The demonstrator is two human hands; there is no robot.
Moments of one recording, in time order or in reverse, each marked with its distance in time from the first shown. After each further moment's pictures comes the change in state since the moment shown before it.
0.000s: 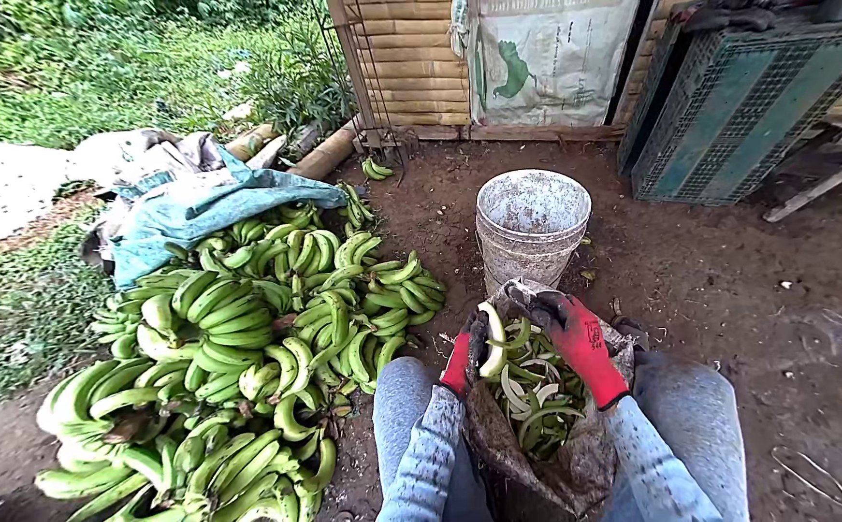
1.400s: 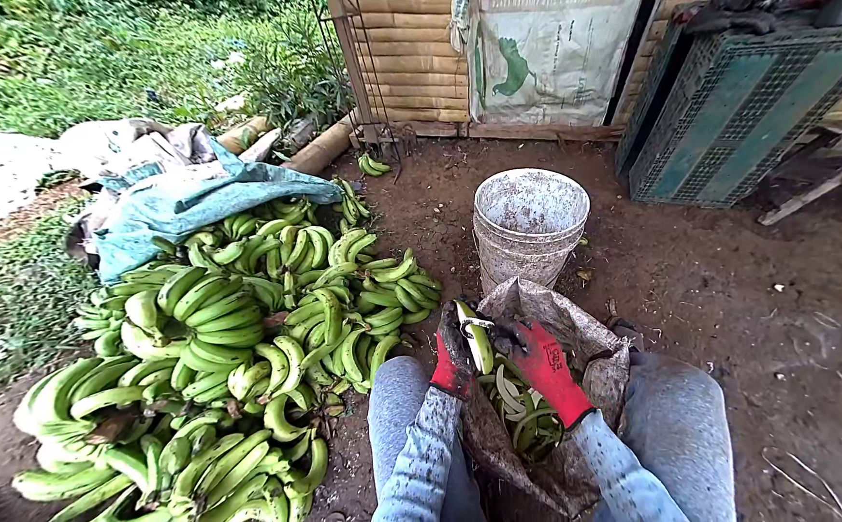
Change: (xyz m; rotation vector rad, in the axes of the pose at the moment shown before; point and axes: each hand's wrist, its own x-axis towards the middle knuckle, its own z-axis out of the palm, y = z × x) left_hand 0.008 0.014 0.008 -0.744 0.106 0.096; right_hand -0.017 -0.022 0.041 -0.025 -0.115 -0.093
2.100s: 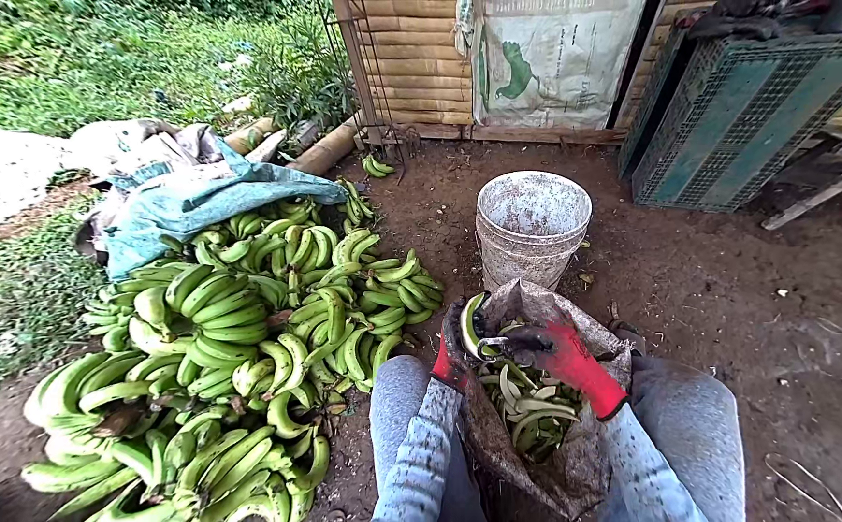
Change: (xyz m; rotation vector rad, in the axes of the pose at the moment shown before) left_hand 0.013 0.004 -0.013 -0.138 -0.184 -0.292; right_hand 0.004 0.035 -0.033 0.236 -0.191 -0.164
